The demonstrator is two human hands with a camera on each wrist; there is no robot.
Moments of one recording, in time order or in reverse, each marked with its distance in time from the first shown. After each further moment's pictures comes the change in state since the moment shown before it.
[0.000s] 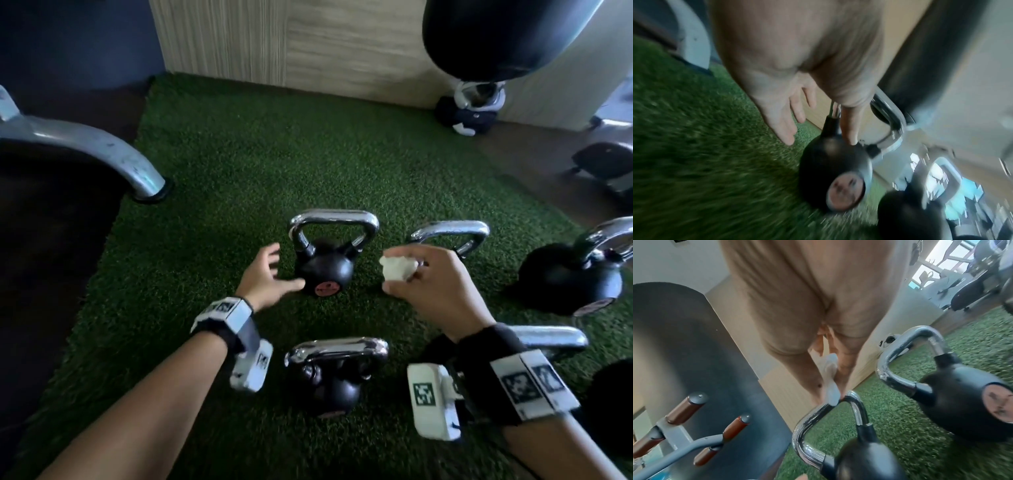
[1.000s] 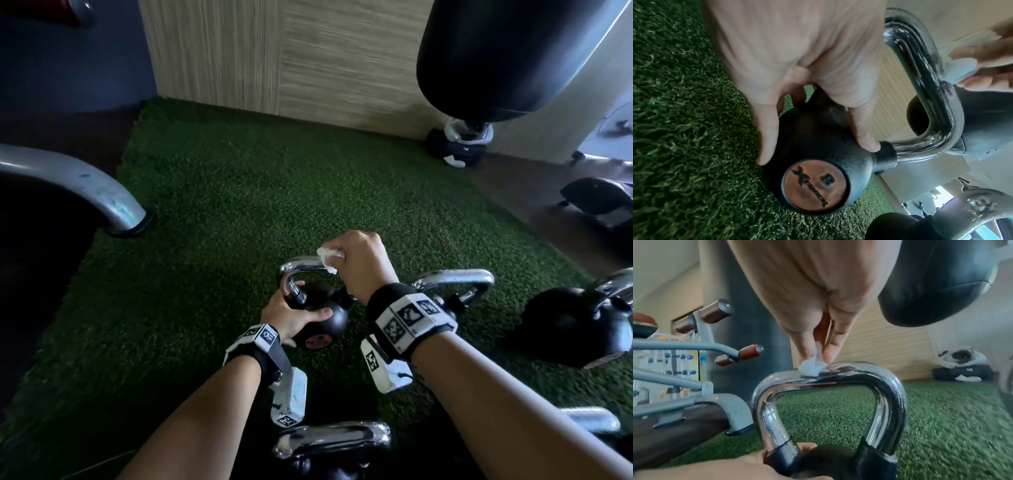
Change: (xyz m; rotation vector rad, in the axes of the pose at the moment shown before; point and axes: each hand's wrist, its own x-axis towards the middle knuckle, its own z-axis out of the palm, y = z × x) left_hand 0.065 0.024 0.057 -0.199 -0.040 -0.270; right_hand 0.135 -0.056 0.062 -0.281 -0.001 -0.261
